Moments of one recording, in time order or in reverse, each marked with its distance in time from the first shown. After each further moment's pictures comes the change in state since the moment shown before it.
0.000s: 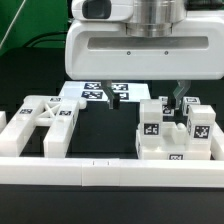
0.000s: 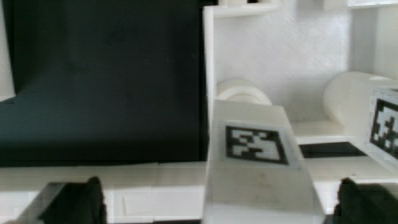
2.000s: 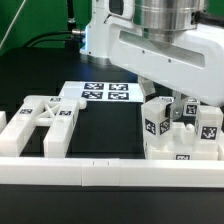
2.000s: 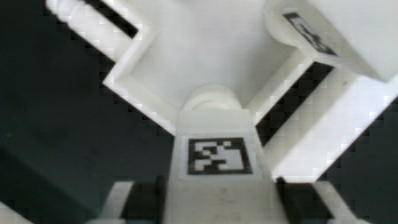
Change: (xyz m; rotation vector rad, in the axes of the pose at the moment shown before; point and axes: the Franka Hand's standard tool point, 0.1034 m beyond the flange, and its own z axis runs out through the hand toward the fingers) arm 0.000 -0.023 0.003 0.011 0.007 0.994
